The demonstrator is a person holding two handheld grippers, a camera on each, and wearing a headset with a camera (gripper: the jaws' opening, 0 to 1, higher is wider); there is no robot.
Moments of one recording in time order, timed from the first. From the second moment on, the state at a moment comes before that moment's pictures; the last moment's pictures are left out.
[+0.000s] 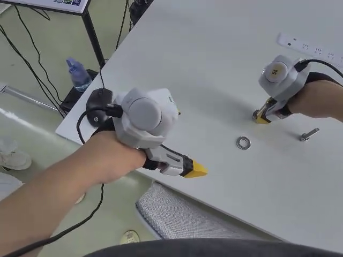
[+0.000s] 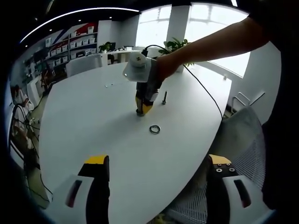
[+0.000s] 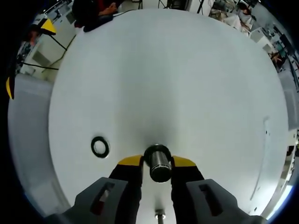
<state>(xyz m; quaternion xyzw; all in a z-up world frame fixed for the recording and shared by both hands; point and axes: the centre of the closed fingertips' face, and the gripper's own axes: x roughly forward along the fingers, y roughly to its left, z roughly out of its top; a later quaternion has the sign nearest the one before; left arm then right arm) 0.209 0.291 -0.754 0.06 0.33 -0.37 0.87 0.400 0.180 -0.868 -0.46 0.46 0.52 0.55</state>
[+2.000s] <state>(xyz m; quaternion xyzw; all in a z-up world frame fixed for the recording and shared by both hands) 0.210 0.294 -0.747 0.08 0.33 -0.39 0.86 0.387 0.177 -0.812 -0.43 0.44 0.53 0.58</state>
